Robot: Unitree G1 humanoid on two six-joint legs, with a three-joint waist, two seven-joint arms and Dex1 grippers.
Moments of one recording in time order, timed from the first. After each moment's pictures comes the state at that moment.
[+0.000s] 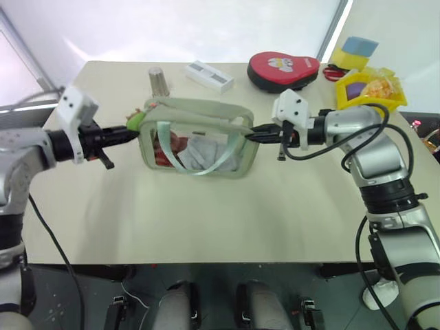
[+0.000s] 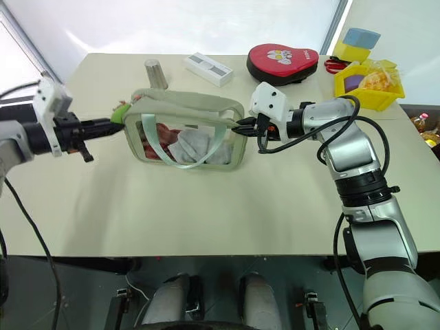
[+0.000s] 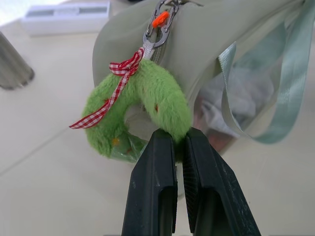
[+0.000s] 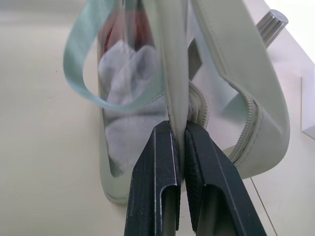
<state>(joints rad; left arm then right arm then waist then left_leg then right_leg) -0.62 0.96 0.18 -0.03 -0.54 0.75 -0.96 -0.89 -0.65 0.18 0.12 0.16 0.36 1.14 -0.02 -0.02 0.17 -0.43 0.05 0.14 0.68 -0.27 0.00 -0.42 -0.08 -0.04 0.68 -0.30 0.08</state>
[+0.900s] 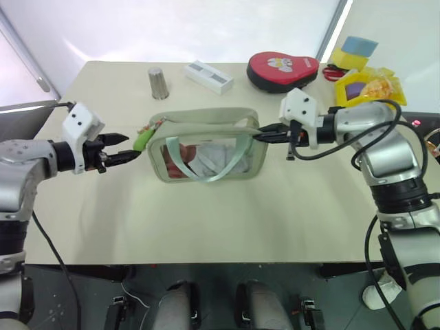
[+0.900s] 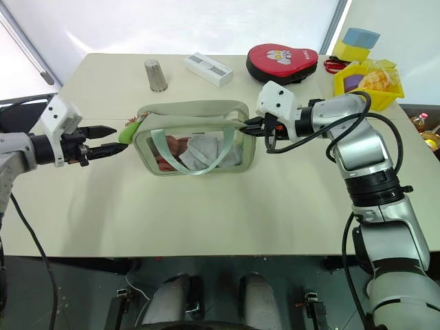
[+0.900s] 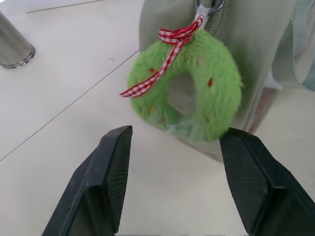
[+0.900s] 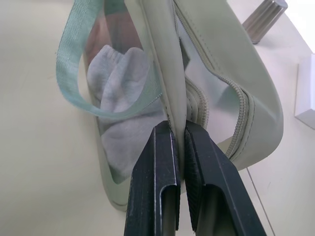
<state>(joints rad) -0.52 0.96 0.13 0.04 -0.40 0.58 -1.00 -0.89 -0.71 0.18 0.10 0.16 0.38 1.16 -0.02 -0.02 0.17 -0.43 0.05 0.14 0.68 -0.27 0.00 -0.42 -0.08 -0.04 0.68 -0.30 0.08</state>
